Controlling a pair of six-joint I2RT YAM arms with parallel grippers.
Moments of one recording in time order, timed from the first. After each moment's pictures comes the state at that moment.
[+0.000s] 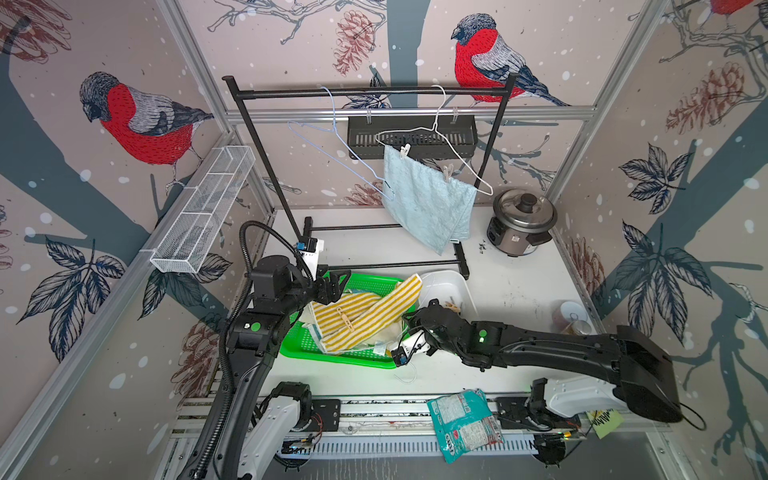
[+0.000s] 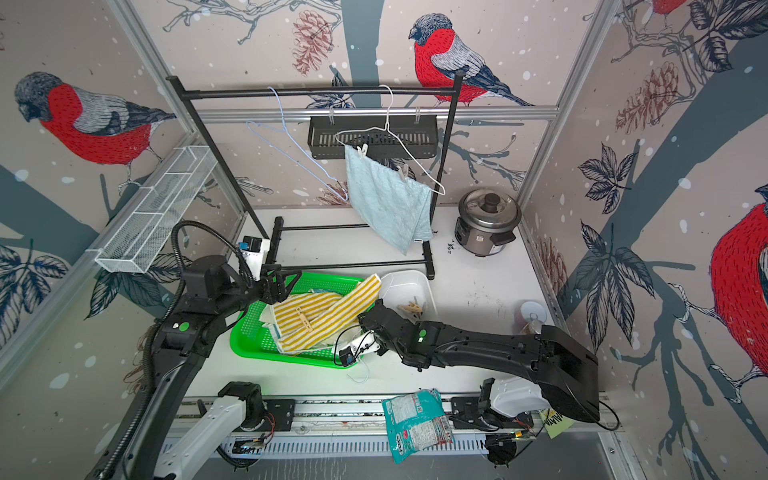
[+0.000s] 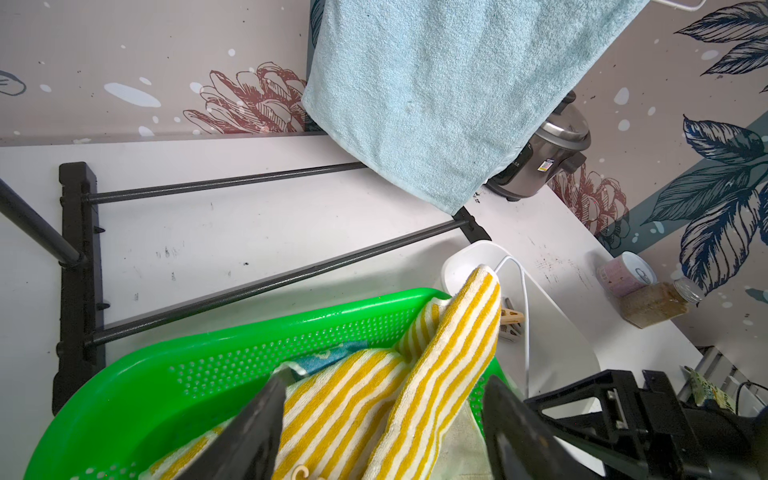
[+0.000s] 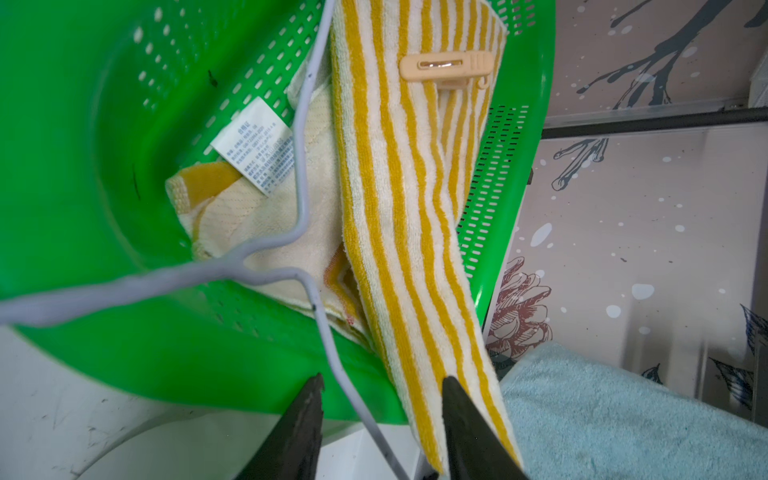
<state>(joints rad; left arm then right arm) -0.11 0.78 0.89 -0.57 0.47 -0.10 1.19 1.34 0.77 -0.12 0.21 -1.20</state>
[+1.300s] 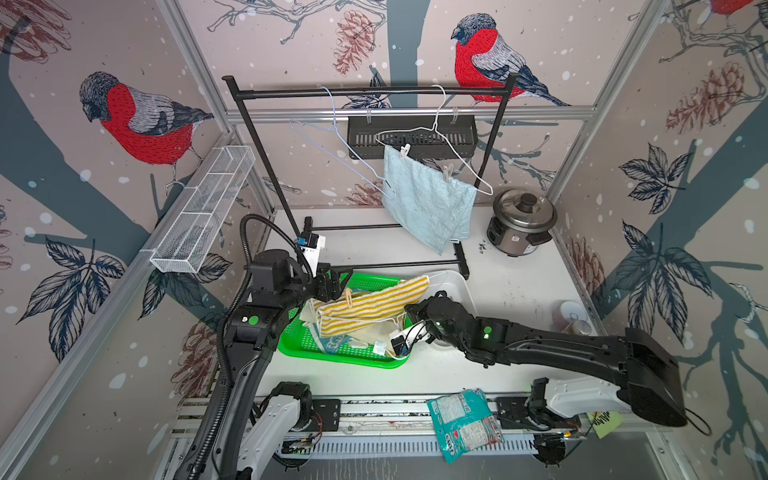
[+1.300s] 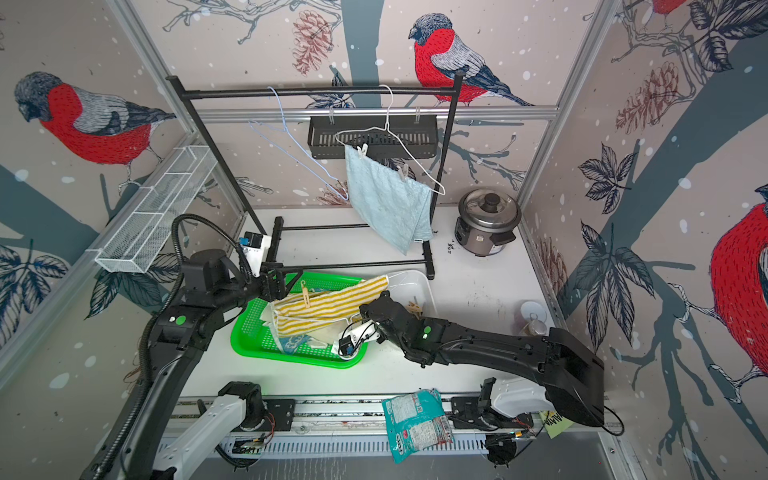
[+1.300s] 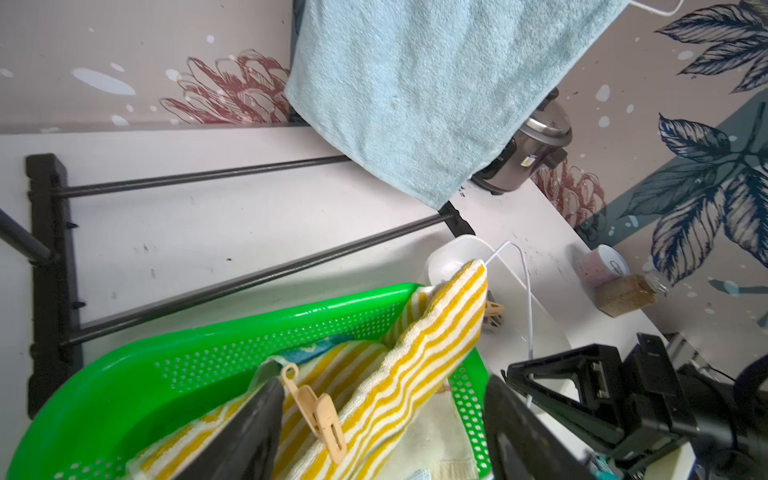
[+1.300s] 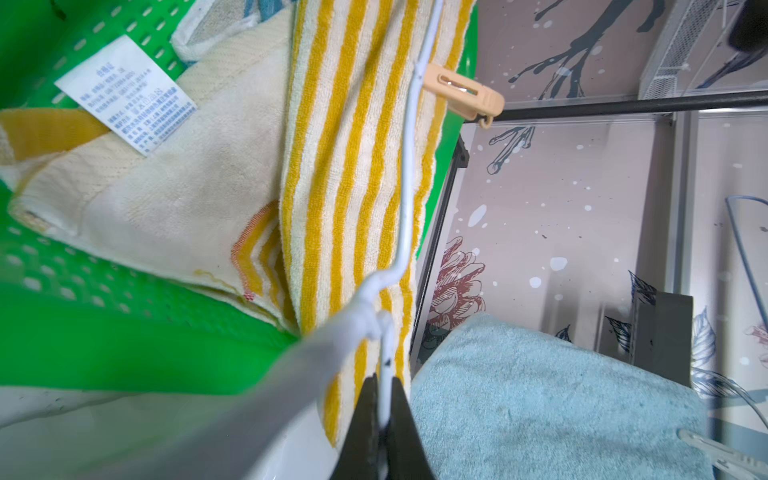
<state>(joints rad) -0.11 0.83 0.95 -0.66 0.54 -0.10 1.15 1.28 0.75 0.01 0.28 -1.31</state>
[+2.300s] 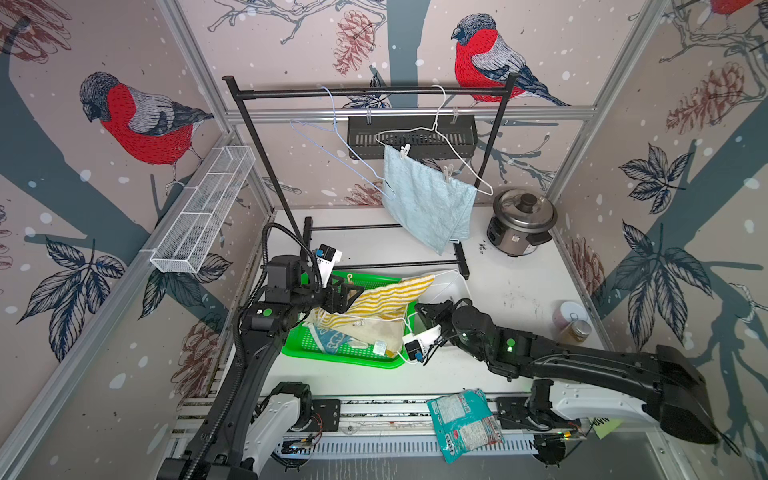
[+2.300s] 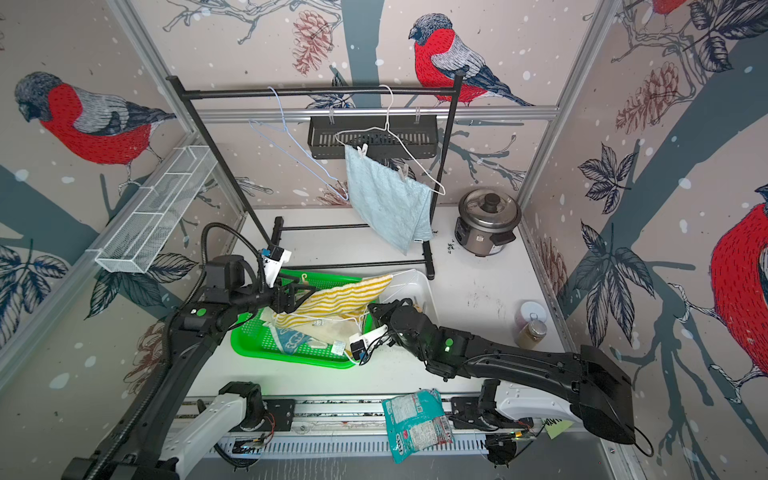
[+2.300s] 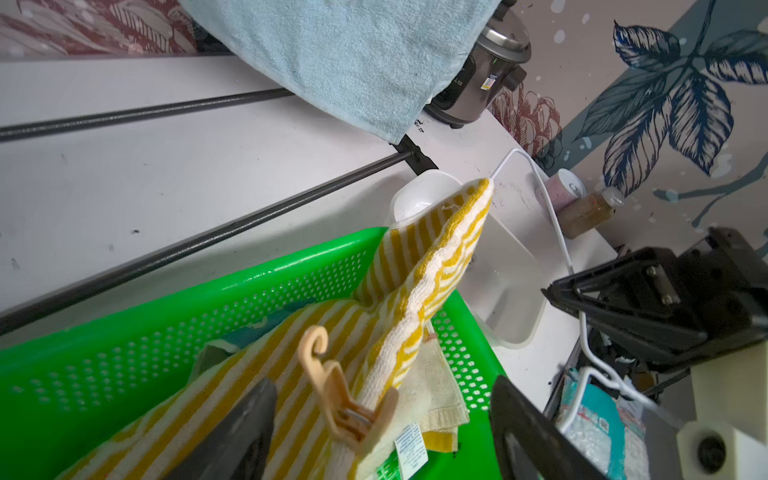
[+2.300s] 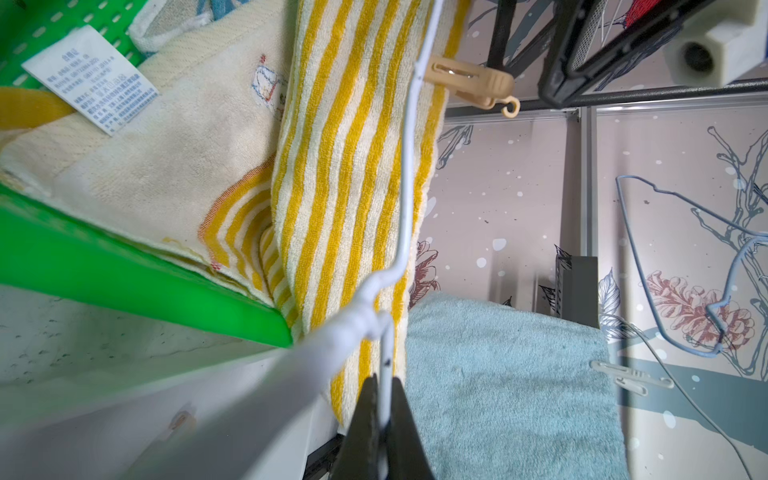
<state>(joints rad) -0.10 0.84 0.80 -0.58 0.71 0.11 1.17 1.10 0.62 0.10 0.31 -1.35</state>
